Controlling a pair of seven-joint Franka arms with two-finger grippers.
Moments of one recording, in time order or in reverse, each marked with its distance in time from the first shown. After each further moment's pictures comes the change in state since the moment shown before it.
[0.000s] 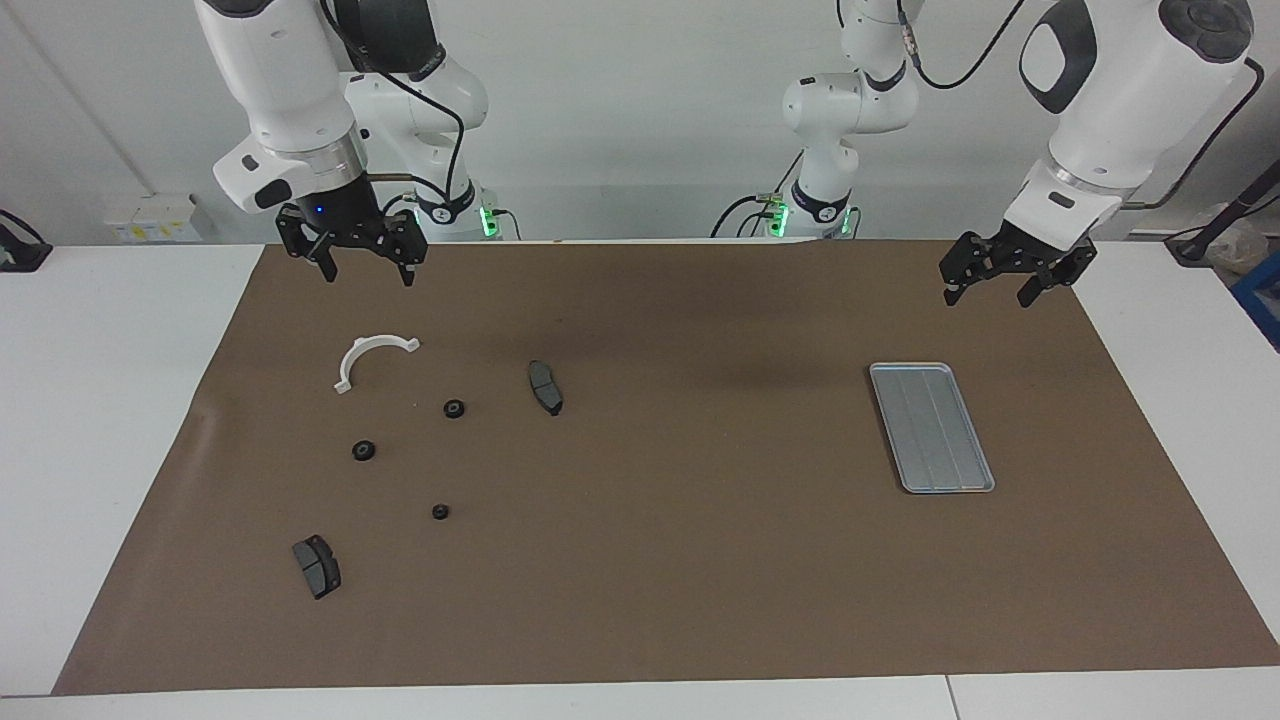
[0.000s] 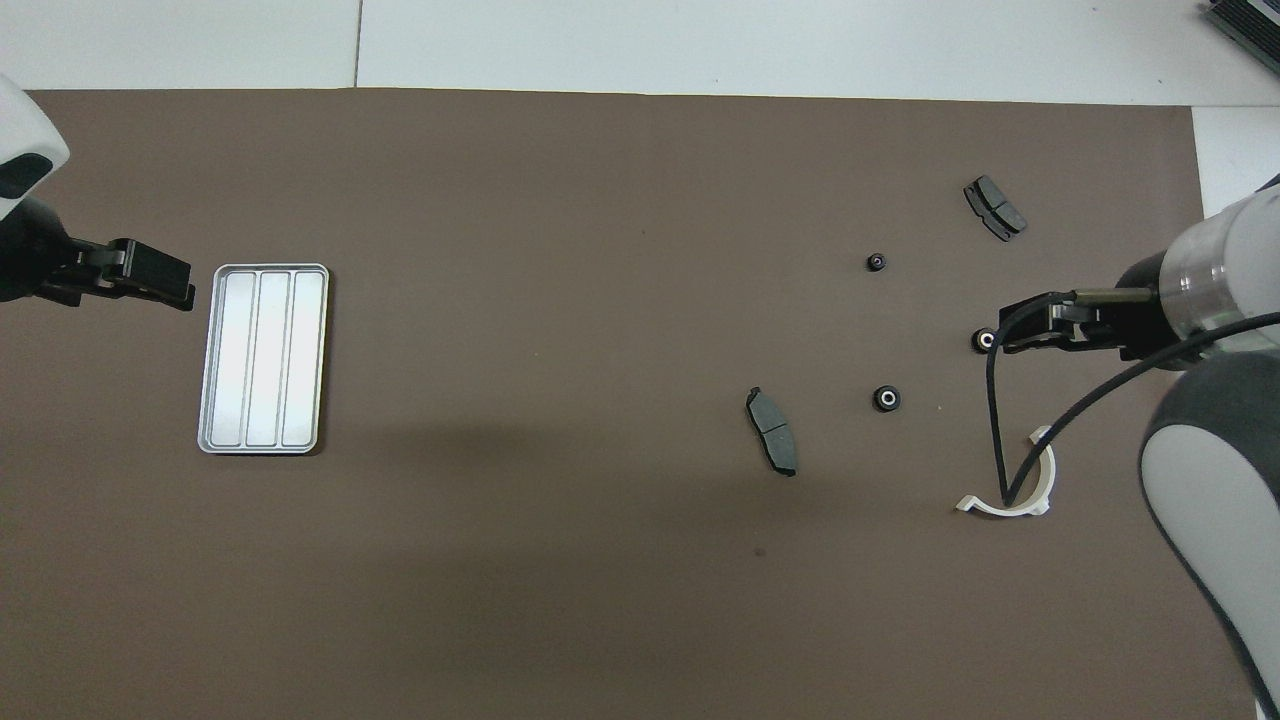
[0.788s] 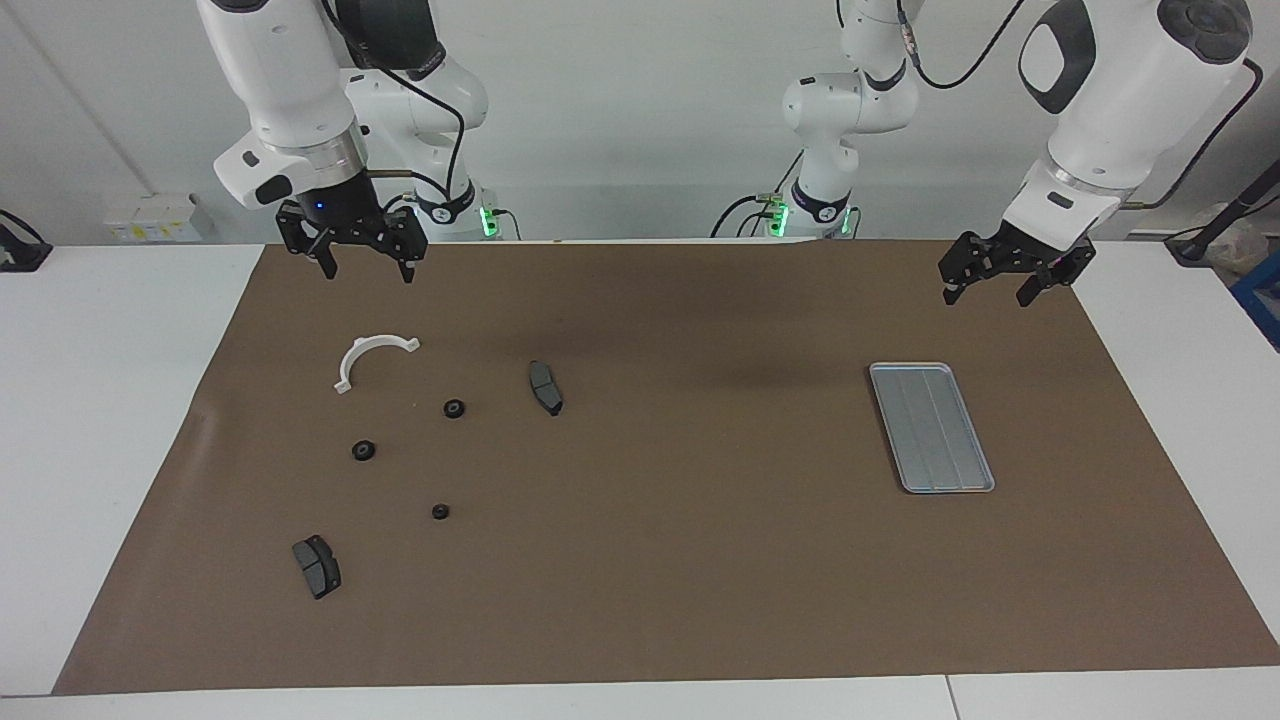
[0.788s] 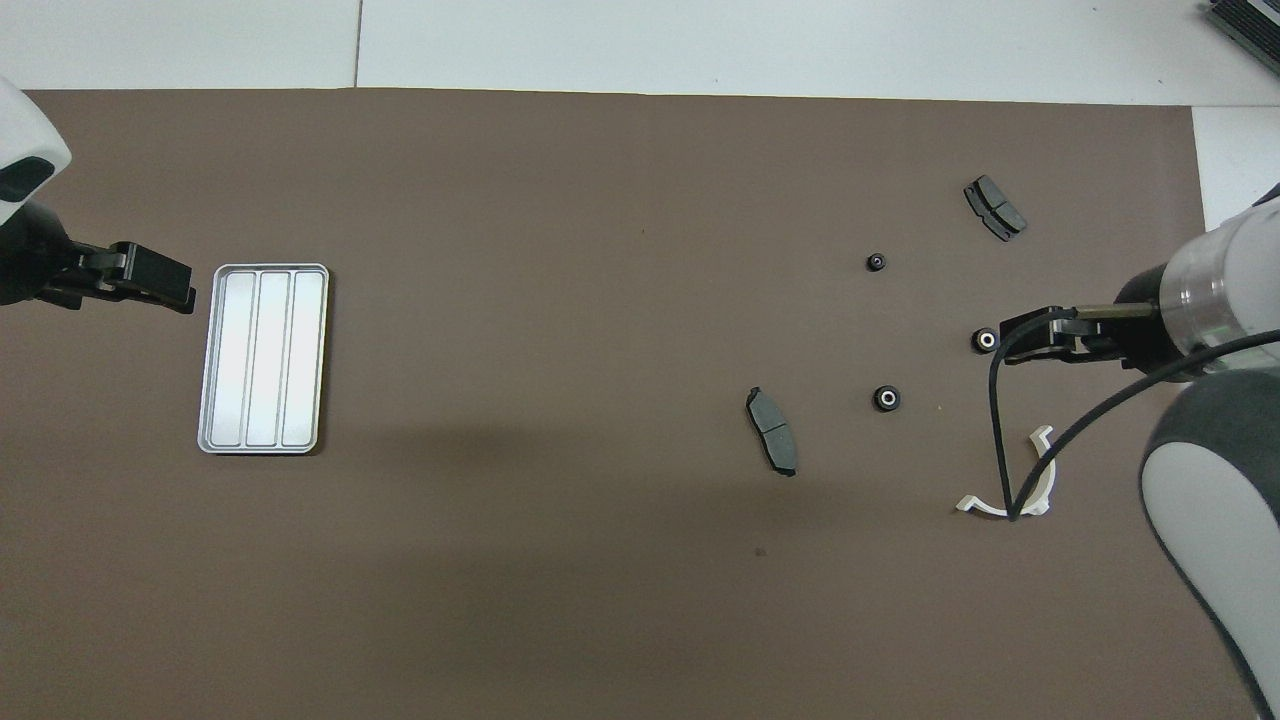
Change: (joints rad) left arm 0.000 -0.006 0.000 -0.013 0.000 0.000 0.000; right arm 0.000 -0.005 0.000 -0.004 0.000 0.008 0.000
